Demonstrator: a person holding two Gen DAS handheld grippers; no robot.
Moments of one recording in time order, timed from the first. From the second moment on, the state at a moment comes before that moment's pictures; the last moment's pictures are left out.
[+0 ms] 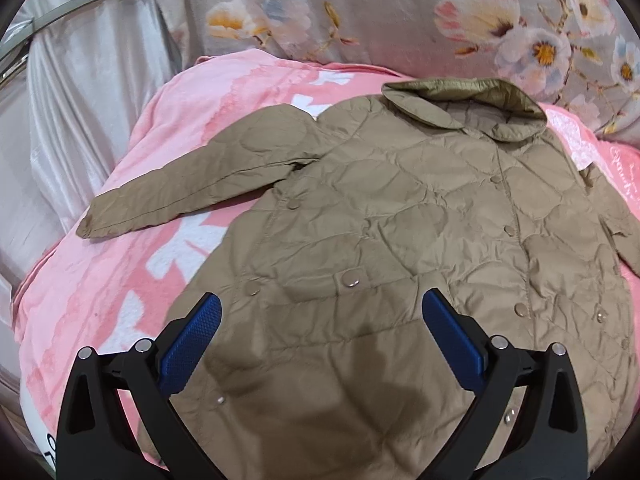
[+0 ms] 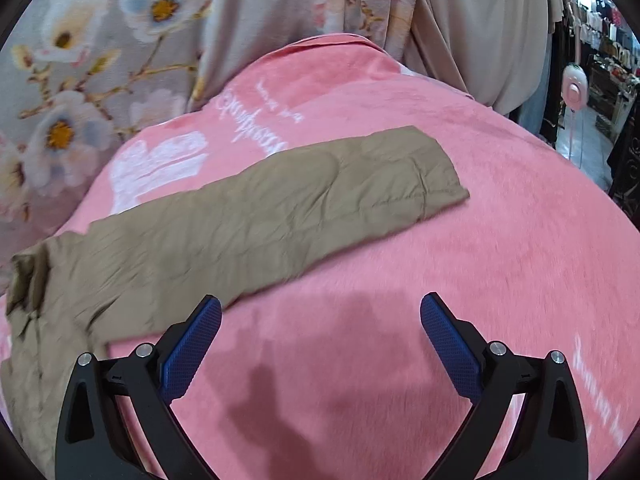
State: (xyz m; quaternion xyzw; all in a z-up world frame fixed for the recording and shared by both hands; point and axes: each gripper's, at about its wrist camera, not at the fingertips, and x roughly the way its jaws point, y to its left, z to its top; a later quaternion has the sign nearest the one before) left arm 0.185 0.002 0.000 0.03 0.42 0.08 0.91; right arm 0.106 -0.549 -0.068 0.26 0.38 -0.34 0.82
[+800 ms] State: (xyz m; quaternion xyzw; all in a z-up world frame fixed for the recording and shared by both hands) left arm 0.234 0.005 -0.029 0.05 0.42 0.12 0.90; right arm 0.198 -0.502 0.018 0.22 0.28 -0.25 0.90
